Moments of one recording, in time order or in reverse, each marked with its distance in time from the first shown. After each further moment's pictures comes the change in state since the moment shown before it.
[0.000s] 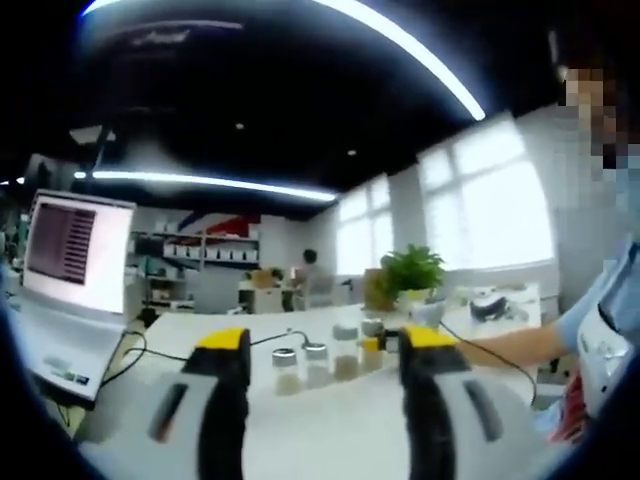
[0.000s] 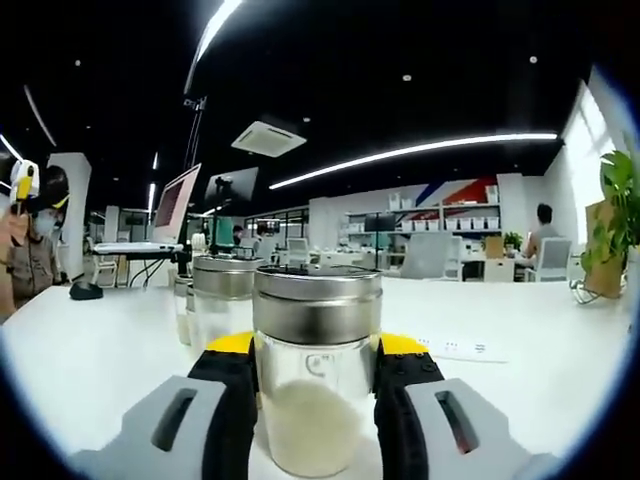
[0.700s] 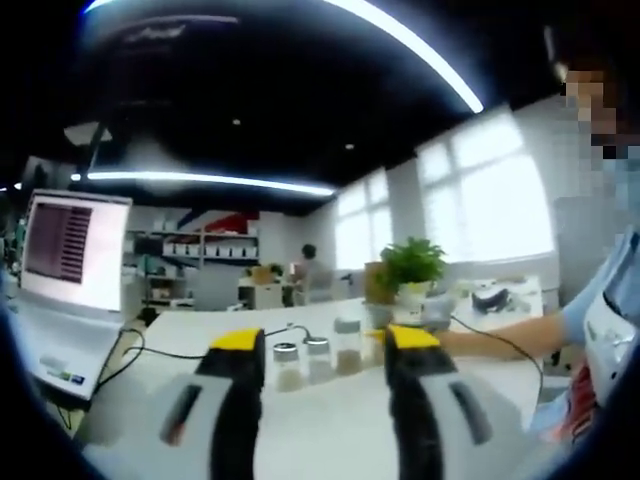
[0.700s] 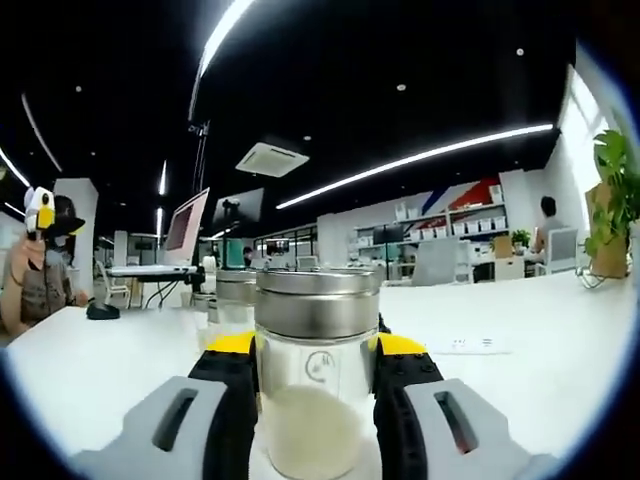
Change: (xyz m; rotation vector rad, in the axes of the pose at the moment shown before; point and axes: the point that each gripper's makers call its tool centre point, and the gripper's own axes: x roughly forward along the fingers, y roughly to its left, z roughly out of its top) left arm 0.005 0.002 -0.010 0.014 0.020 -0.009; right arm -0.023 0.022 0.007 0.073 -0.078 0.050
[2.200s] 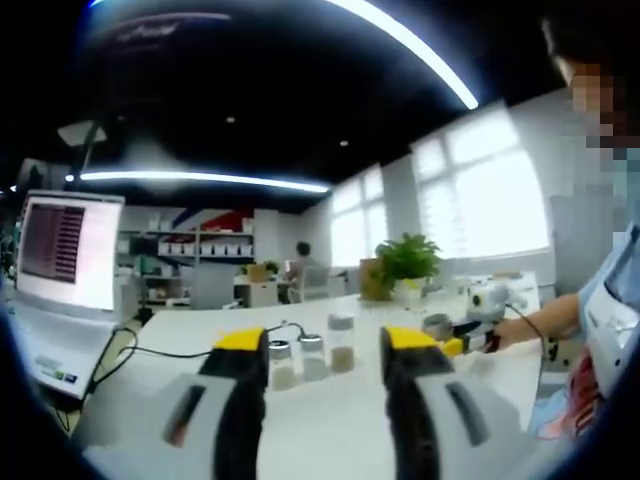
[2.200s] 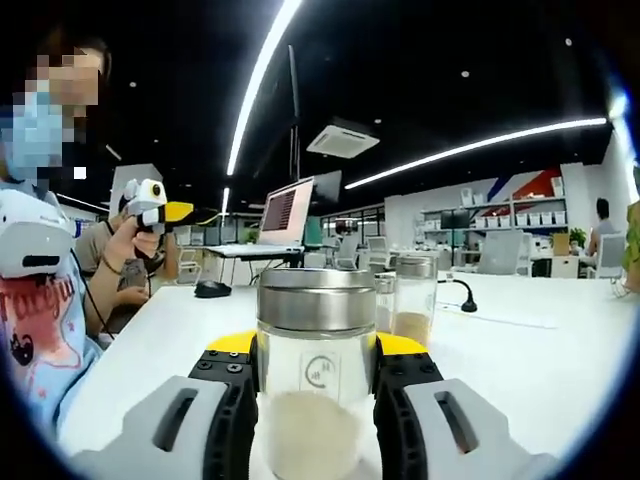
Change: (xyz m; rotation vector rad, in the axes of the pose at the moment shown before) left arm 0.003 -0.011 -0.004 0.007 0.013 -0.023; right arm -0.100 0.124 0.004 -0.035 0.108 0.295
